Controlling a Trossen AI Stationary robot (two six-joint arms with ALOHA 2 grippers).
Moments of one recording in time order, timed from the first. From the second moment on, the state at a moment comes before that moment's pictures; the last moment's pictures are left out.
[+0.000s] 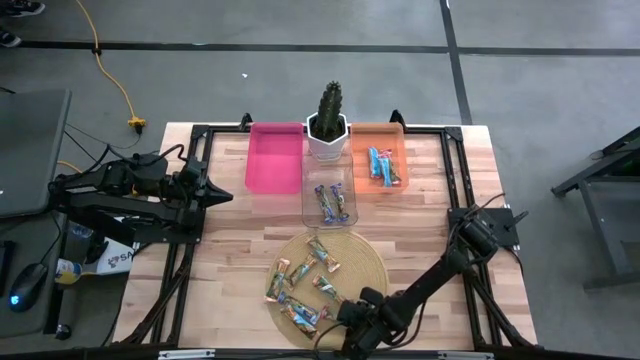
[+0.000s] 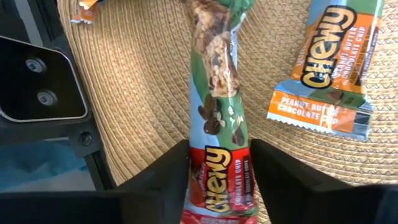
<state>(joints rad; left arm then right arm) -0.03 0.40 0.78 -0.71 -0.01 -0.48 0.72 2.19 1.56 -0.57 0.19 1.15</state>
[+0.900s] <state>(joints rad) -0.03 0.40 0.78 -0.71 -0.01 -0.48 0.72 2.15 1.55 -0.56 0.17 1.14</state>
